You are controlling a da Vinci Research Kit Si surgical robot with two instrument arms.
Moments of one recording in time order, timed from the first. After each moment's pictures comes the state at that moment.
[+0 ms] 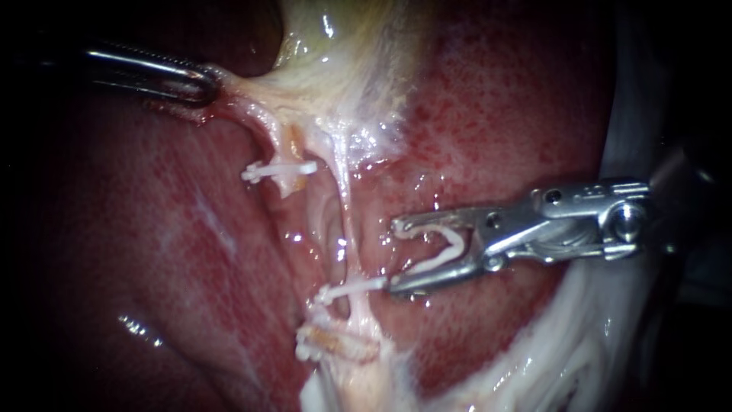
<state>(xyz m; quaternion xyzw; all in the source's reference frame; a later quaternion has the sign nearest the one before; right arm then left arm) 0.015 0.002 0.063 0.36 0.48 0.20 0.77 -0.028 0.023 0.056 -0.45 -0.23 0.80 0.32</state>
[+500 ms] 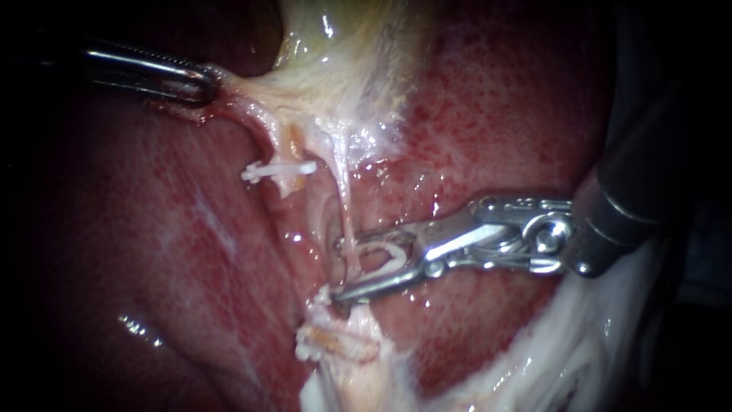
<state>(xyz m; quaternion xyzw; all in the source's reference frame) 0.018 0.001 0.067 0.47 0.50 0.25 0.69 -0.028 0.023 0.056 -0.45 -0.23 0.80 0.32</state>
